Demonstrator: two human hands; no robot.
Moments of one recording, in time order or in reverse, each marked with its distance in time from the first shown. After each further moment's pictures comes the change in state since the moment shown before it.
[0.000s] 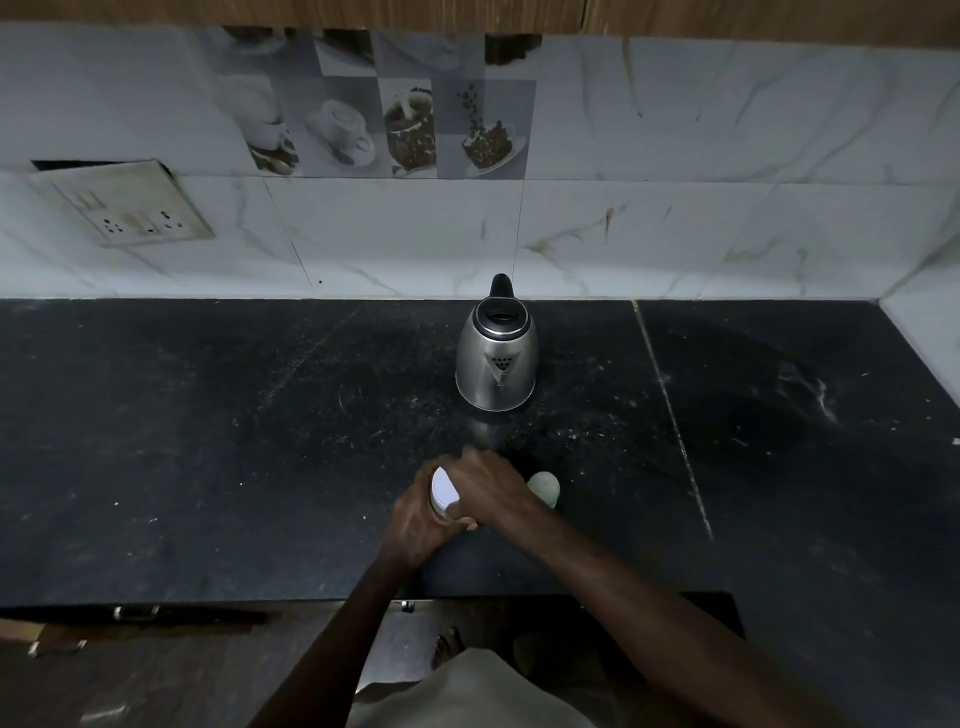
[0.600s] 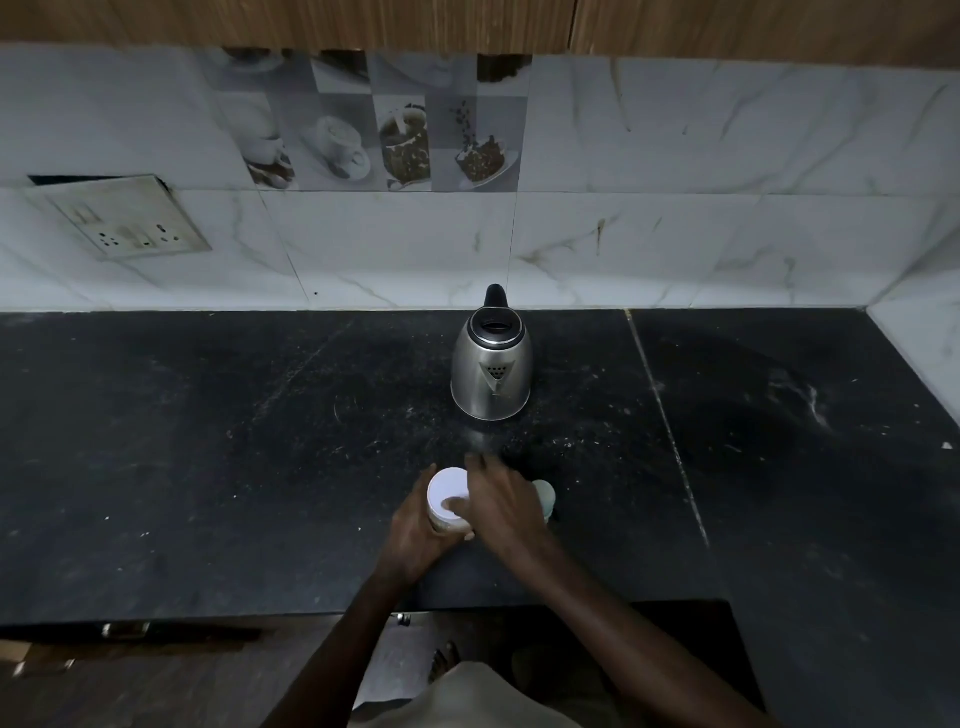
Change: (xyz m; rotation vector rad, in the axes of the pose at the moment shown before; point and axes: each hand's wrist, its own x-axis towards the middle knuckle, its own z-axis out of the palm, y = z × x) left_hand -0.001 0.001 0.005 -0.011 0.028 0.015; right_hand -0.029 0.002 0.009 0.195 0.232 0.240
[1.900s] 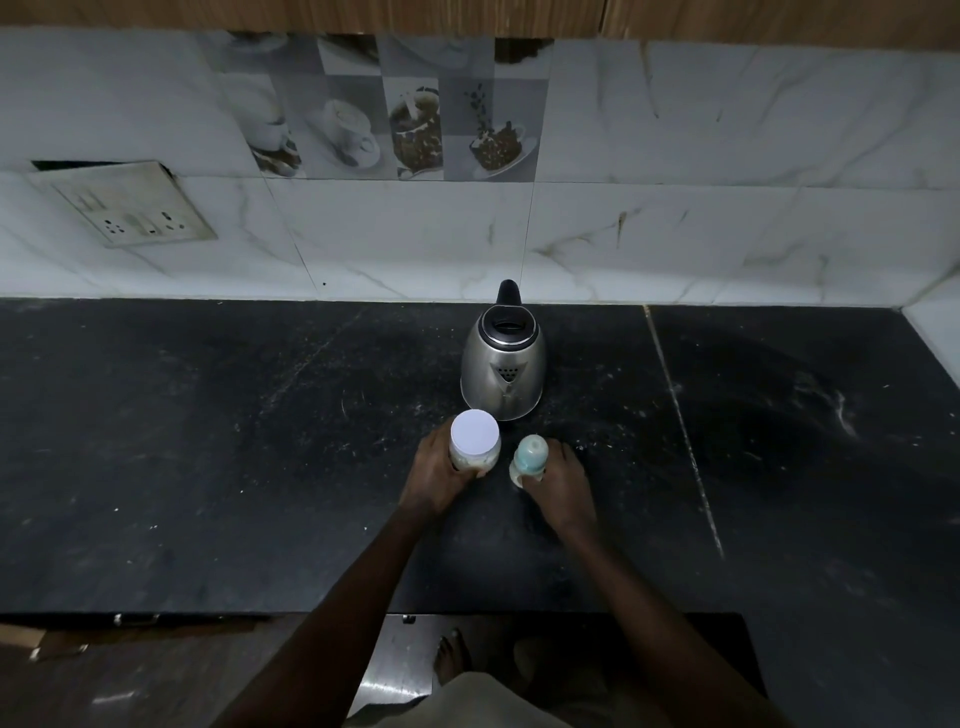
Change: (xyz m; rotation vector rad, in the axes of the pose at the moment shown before) left_hand 0.084 0.029 0.001 0.200 0.045 0.124; right_hand 0.055 0.104 0.065 0.488 0.284 0.222
